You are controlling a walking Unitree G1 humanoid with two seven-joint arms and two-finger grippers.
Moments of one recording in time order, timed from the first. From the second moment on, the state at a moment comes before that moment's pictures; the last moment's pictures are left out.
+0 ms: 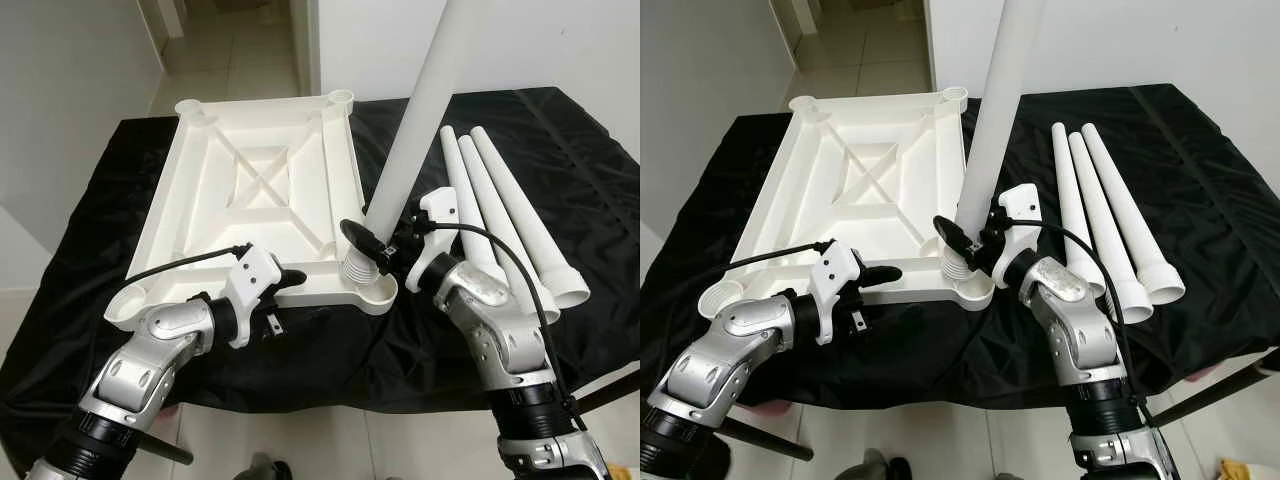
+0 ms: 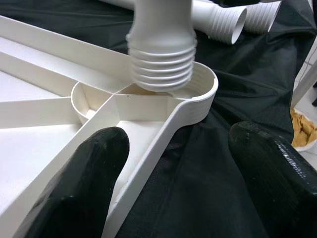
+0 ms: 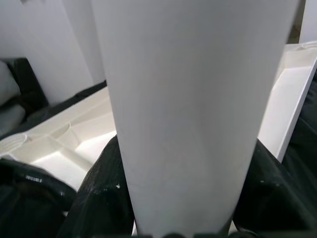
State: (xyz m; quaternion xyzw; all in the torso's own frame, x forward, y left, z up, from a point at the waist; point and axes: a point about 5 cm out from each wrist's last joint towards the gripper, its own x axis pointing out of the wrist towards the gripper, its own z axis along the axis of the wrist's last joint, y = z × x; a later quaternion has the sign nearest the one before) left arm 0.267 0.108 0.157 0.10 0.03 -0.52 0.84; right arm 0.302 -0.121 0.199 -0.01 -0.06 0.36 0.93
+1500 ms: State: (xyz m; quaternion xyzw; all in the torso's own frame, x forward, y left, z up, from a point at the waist) left arm 0.260 0.101 0.158 0.08 0.03 -0.53 0.84; right arm 0.284 -0.117 0.184 -0.11 -0.06 0.36 0.92
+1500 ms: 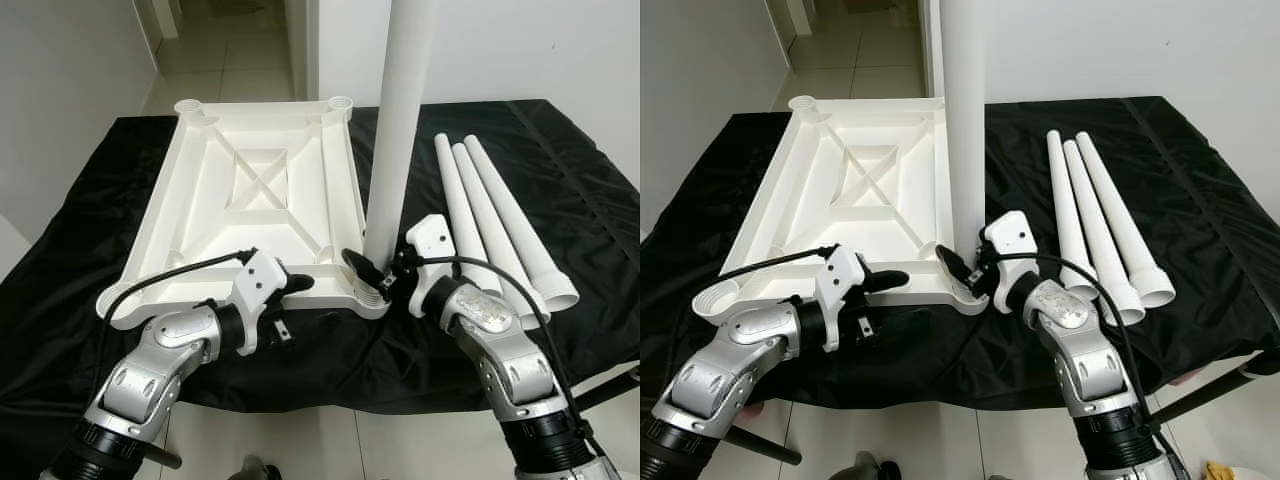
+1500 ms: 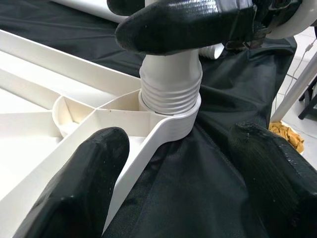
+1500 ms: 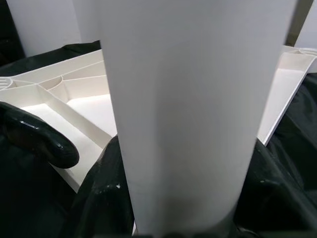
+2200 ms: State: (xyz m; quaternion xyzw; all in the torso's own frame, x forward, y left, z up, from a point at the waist) left arm 0.258 0.102 0.158 0.08 0.03 -0.53 0.84; right arm 0.268 -0.105 0.177 -0.13 -0.09 0.40 0.90
